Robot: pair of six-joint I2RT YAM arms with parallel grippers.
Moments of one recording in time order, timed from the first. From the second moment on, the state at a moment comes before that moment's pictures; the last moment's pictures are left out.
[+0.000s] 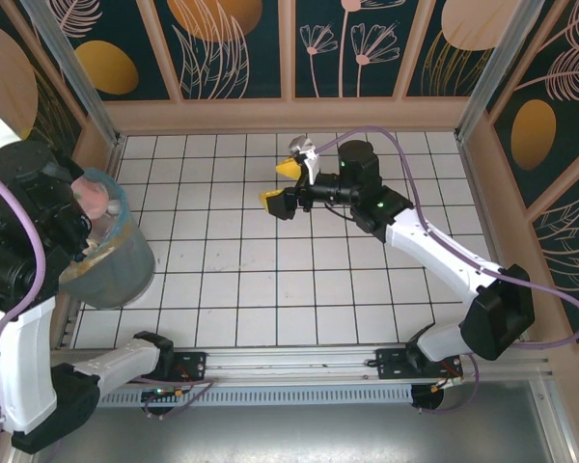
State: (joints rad) left arm -0.36 1.06 1.93 -1.03 -1.05 -0.32; right arm 0.67 1.41 1.21 0.01 -0.66 0.12
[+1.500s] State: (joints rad) left arm 0.07 1.06 1.70 -1.00 -0.74 -0.34; right arm 0.84 1.46 1.23 -0.04 -0.60 0.16
